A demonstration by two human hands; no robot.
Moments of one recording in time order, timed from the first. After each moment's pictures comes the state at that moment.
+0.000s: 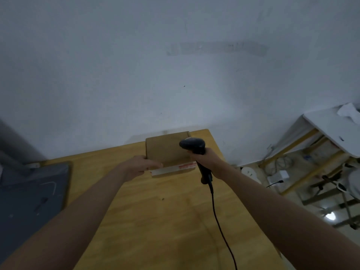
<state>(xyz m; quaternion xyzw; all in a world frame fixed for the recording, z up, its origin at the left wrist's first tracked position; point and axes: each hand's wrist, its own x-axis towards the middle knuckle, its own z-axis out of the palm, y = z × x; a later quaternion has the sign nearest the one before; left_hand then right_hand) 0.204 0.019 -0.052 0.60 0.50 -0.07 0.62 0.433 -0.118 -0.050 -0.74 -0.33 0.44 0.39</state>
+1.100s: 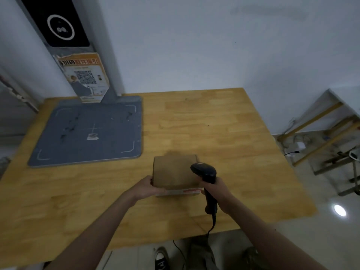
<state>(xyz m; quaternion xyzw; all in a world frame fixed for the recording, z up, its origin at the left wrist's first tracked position) -0.178 -0.322 -0.095 0.59 0.54 -0.05 0.60 0.060 -0.439 -0.103 -0.73 -0.22 0.52 0.37</state>
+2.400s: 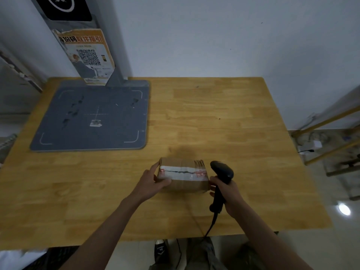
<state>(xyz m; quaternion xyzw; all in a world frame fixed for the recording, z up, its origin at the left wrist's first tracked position) -0.176 -0.315 -0.140 0.63 0.57 0.06 0.53 0.082 -0.423 -0.134 -0.71 -0.09 0.54 0.45</state>
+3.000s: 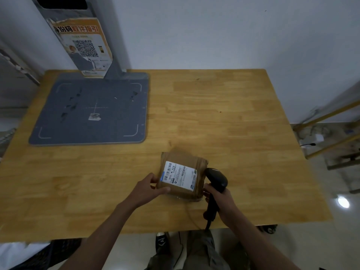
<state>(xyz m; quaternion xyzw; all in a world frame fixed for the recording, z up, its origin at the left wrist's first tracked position) -0.190 -0.342 -0.151 0.61 0.58 0.01 0.54 0.060 -0.455 -0.164 -0.71 -0.09 0.56 0.42</state>
